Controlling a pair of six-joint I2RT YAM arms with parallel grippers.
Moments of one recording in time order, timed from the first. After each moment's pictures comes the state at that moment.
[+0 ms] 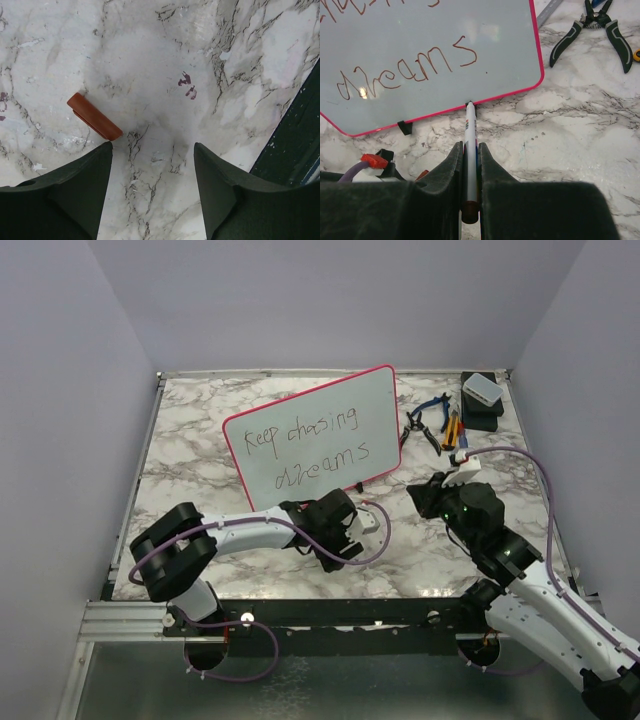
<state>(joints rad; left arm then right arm) -1.02 1.58 0.86 -0.34 0.21 0.10 0.61 0.63 0.54 -0.20 0.21 0.36</state>
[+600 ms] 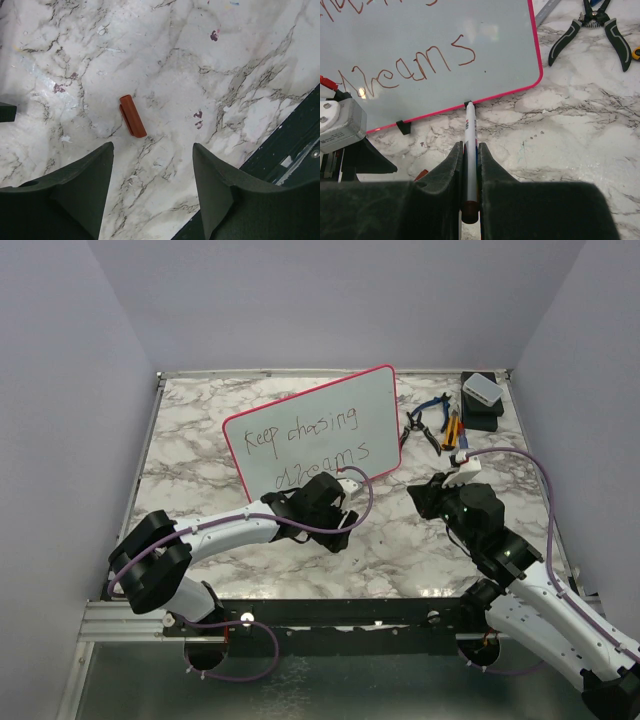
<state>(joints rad) -0.95 1.46 0.87 -0.31 0.15 -0.25 0.61 0.62 0.54 -0.20 0.21 0.37</state>
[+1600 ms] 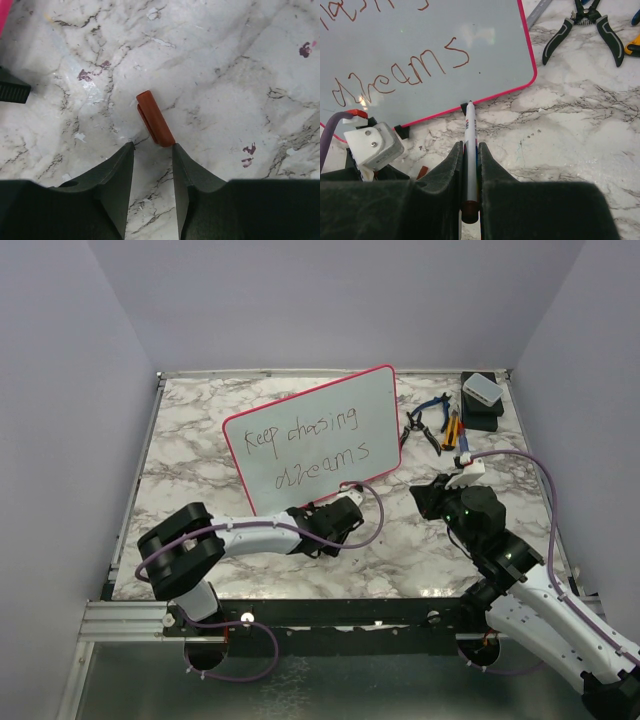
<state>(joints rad) -1.07 1.60 0.85 -0.26 -0.22 -0.43 0.61 0.60 0.52 -0.20 0.25 0.40</state>
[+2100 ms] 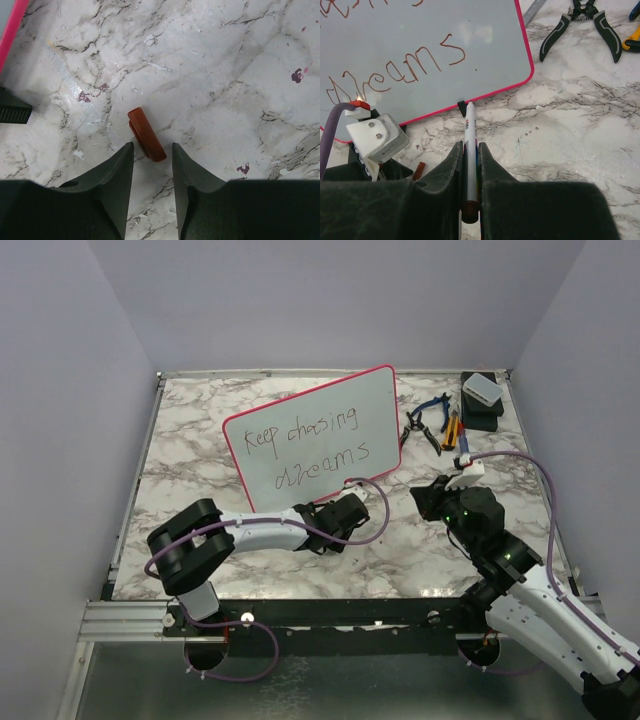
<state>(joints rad) -1.08 1.66 0.91 -0.28 -0.26 -0.43 0.61 0.60 0.51 -0.21 0.26 0.40</state>
